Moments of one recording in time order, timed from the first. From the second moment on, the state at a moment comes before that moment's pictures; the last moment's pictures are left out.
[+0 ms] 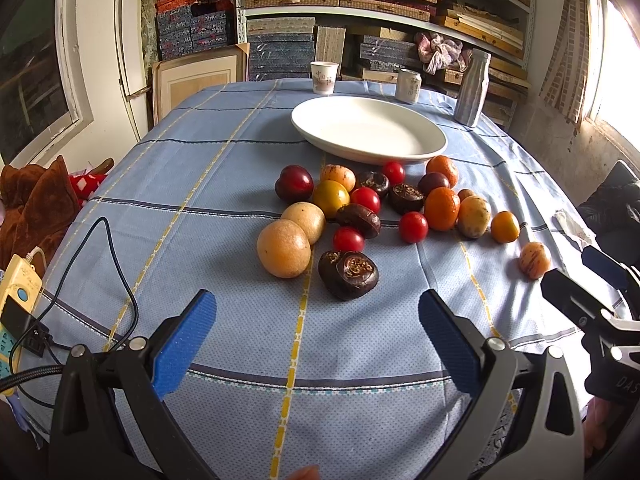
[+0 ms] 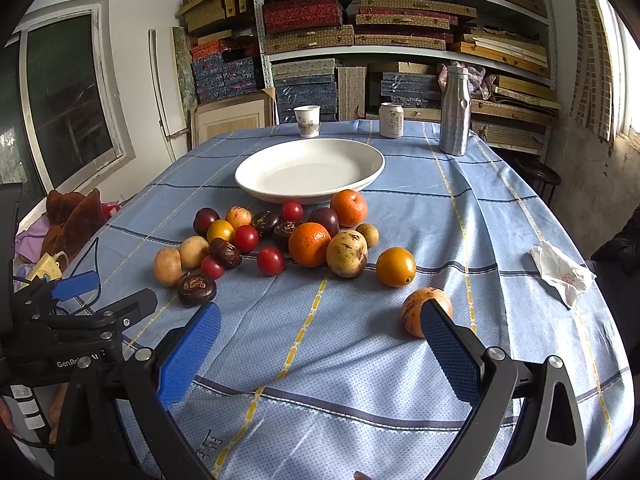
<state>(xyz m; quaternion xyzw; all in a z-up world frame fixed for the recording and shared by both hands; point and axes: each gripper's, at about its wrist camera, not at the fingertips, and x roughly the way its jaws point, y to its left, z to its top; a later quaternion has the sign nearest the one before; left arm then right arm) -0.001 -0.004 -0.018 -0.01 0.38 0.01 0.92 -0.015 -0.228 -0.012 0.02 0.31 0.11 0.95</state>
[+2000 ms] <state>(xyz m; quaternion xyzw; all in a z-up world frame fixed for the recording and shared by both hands) 0.101 0.043 -0.050 0.02 0.46 -0.12 0.88 0.114 -0.277 -0.062 -0.01 0.42 0.16 0.89</state>
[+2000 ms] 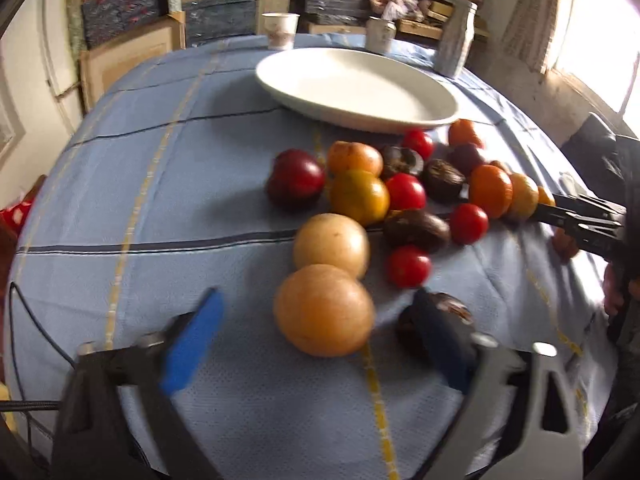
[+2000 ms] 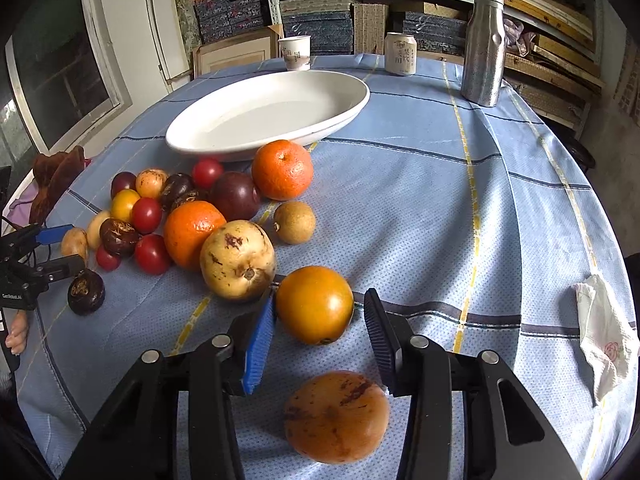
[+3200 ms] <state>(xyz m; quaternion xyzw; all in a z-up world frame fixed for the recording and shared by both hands) 0.186 0.022 0.036 0.00 0.37 -0.13 0.92 0.181 -0.270 0.027 0.01 0.35 0.17 0.92</state>
